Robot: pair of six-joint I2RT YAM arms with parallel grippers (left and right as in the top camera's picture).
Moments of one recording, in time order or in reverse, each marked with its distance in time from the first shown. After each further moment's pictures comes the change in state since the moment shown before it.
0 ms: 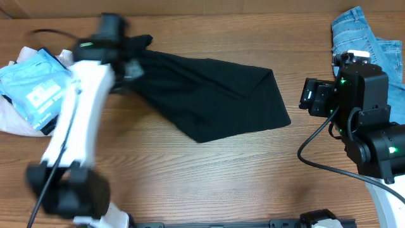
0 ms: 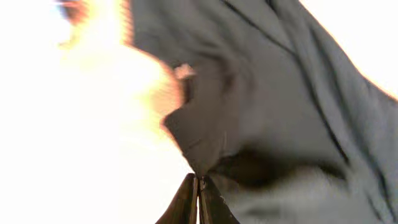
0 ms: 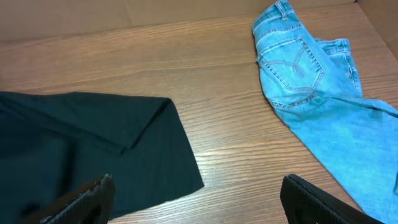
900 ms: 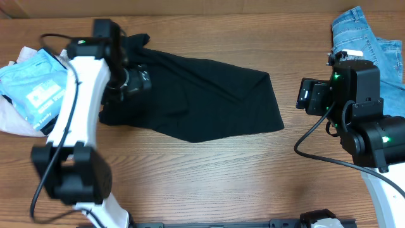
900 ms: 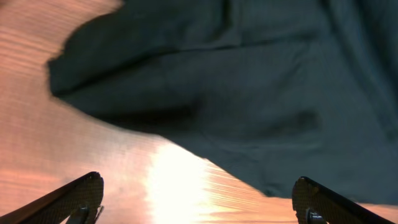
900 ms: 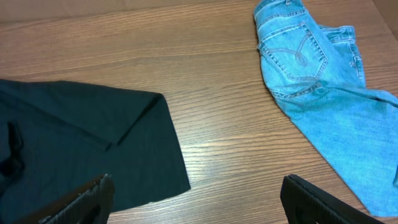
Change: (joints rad) left arm 0.003 0.149 0.004 -0.073 0.192 0.274; right arm 0.000 0.041 0.000 -0.020 0.000 0.000
